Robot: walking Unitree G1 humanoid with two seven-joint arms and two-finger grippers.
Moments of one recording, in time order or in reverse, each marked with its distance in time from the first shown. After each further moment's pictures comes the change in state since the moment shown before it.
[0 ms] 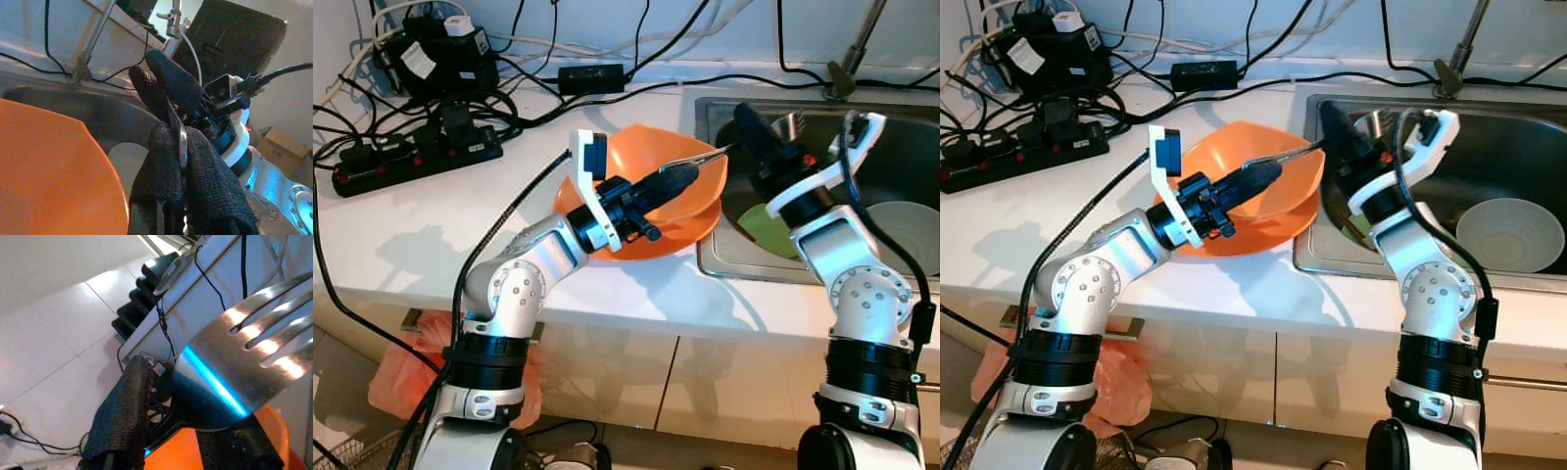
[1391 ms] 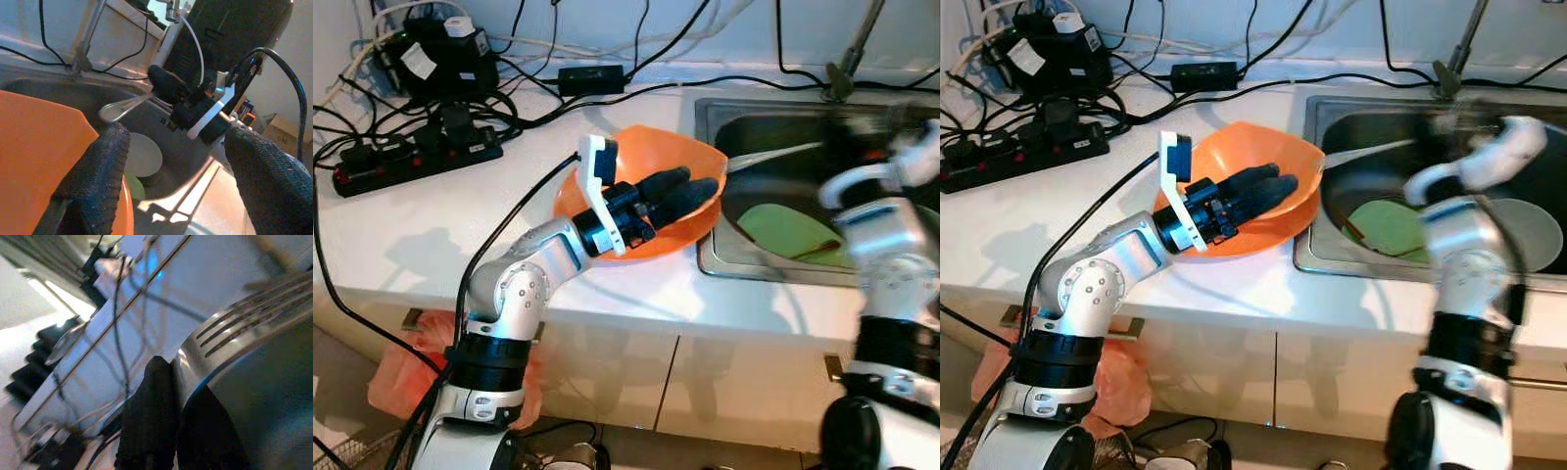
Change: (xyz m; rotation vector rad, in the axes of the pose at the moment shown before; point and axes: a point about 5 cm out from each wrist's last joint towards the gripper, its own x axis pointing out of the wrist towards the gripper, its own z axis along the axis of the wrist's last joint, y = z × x) left arm 0.001 0.000 -0.005 0.040 0.056 0.010; right arm -0.019 -0.058 0.056 -0.118 -0.245 -0.392
